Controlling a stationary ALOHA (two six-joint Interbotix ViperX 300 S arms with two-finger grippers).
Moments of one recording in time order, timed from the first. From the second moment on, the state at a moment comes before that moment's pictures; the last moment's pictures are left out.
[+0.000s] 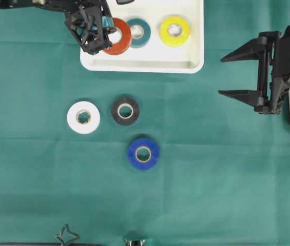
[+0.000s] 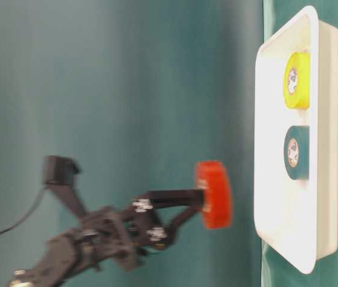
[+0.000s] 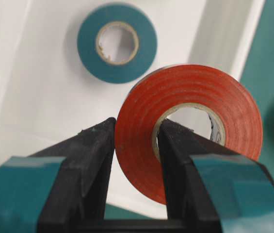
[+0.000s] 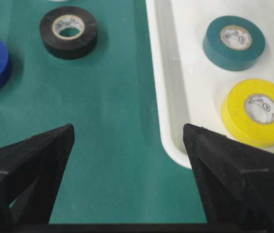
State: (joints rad) left arm 0.35 -0.02 0.38 0.01 0.66 0.05; right arm -0.11 -0.73 1.17 -0.24 0.05 0.33
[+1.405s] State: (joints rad) left arm 0.40 0.06 0.51 0.01 0.46 0.05; right arm -0.11 -0.72 1.17 -0.24 0.05 0.33
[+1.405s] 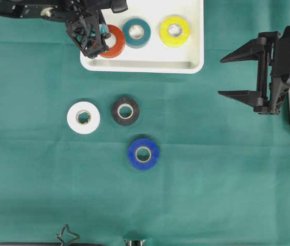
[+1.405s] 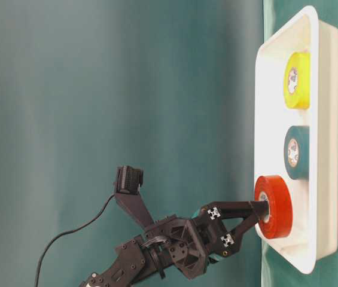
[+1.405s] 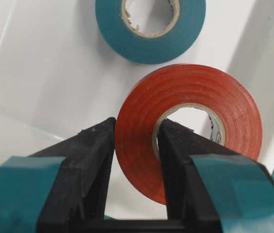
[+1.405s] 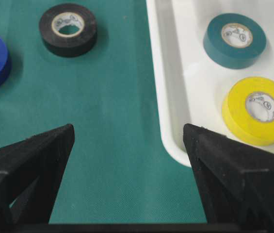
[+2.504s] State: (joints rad) left arm 0.40 0.06 0.50 0.00 0.46 0.05; right arm -0.11 -0.72 1.17 -0.24 0.05 0.33
